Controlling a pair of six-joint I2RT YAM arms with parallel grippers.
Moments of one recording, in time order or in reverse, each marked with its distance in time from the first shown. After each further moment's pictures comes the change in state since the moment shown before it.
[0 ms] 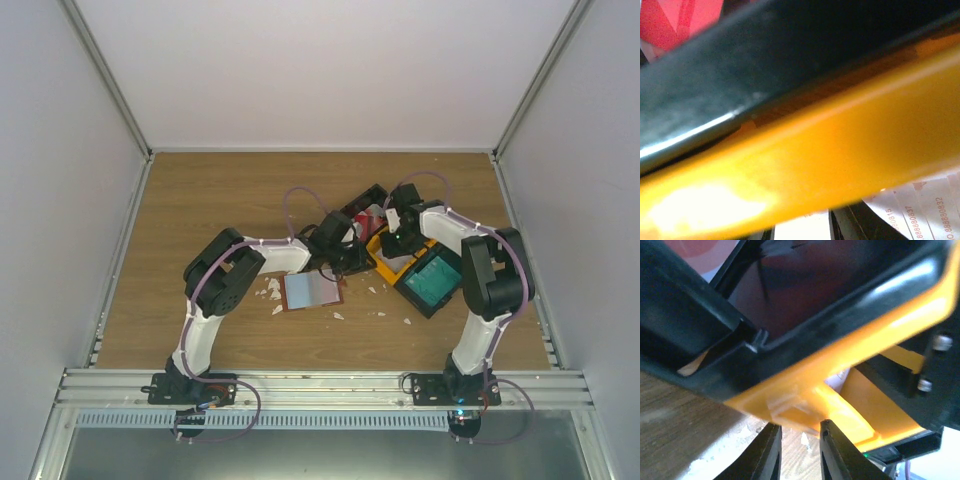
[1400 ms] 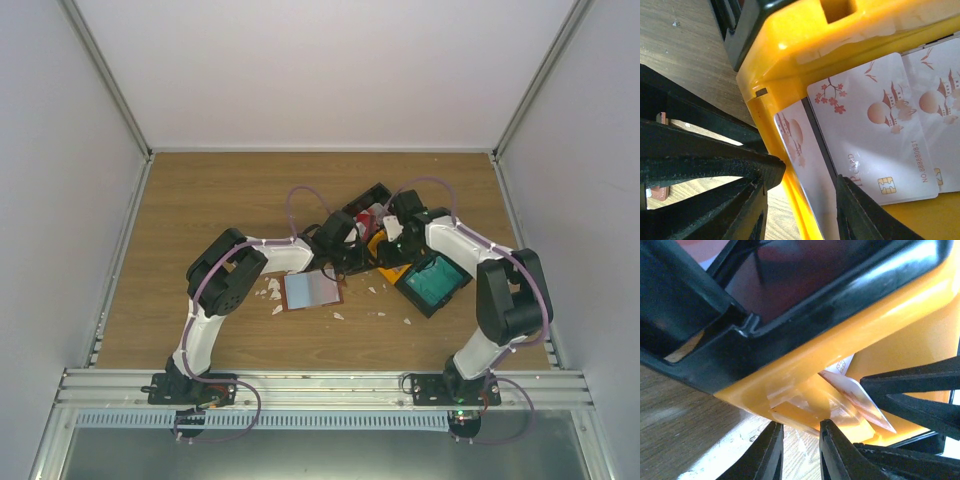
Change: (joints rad) left arm -0.014 0.027 0.033 -0.019 -0.019 0.003; right arm 0.046 -0.179 -0.097 -0.070 -0.097 0.004
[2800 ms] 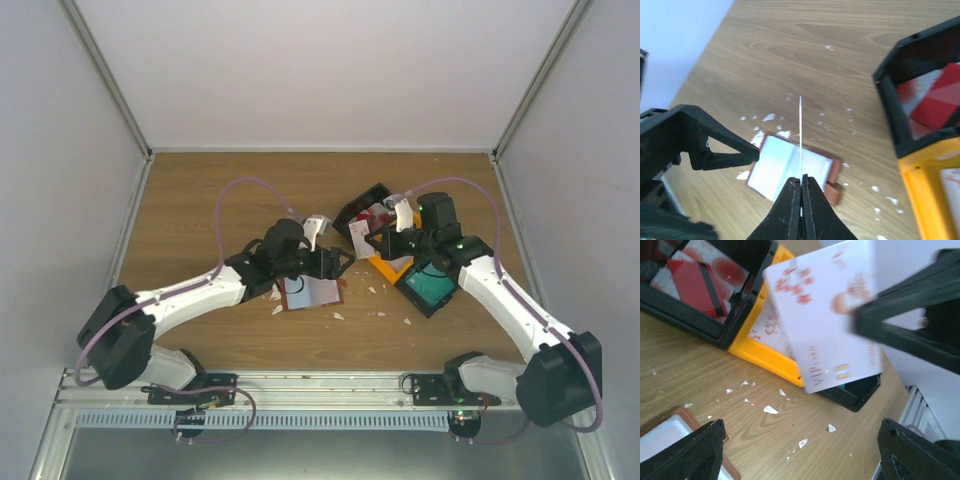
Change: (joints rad) left arm 0.000 -0.655 -0.420 0.009 -0.208 0.291; right arm 0.036 -0.466 -0.153 0.293 -0.261 0.185
